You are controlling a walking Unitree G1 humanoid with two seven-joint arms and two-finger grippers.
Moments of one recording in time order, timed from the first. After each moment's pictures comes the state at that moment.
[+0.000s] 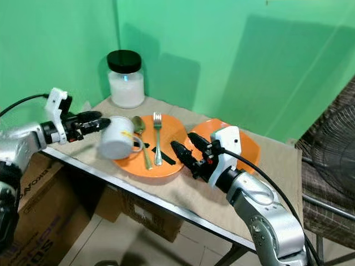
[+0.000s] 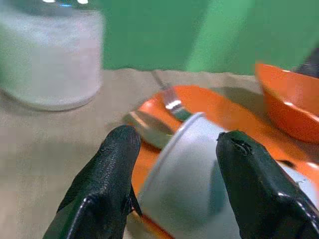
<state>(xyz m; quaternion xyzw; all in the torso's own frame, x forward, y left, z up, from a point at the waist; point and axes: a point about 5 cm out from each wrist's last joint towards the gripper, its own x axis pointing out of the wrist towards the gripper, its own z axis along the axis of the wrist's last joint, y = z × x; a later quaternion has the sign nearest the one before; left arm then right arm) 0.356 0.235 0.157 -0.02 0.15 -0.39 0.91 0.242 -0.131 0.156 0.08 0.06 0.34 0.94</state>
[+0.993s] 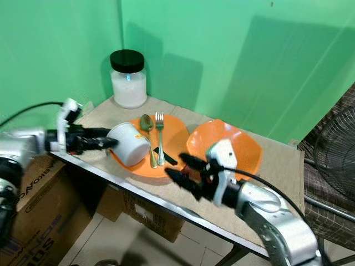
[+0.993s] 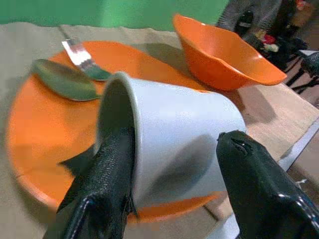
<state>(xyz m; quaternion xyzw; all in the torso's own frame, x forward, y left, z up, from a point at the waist) 0.342 0.220 0.142 -0.03 0.21 -0.53 0.82 0.221 -0.137 0.143 0.04 0.12 0.45 0.88</state>
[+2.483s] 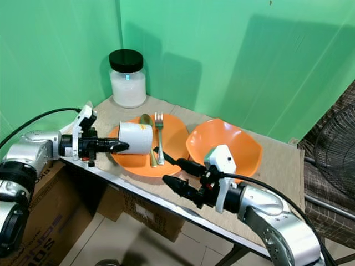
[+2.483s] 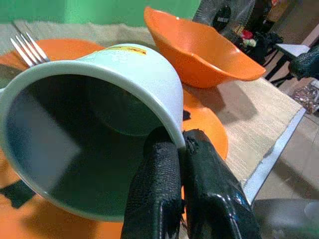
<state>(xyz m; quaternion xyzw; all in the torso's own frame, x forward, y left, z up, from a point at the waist) 0.338 0.200 0.134 -0.03 0.20 -0.56 0.80 0.216 -0.135 0.143 0.04 0.12 0.47 0.87</state>
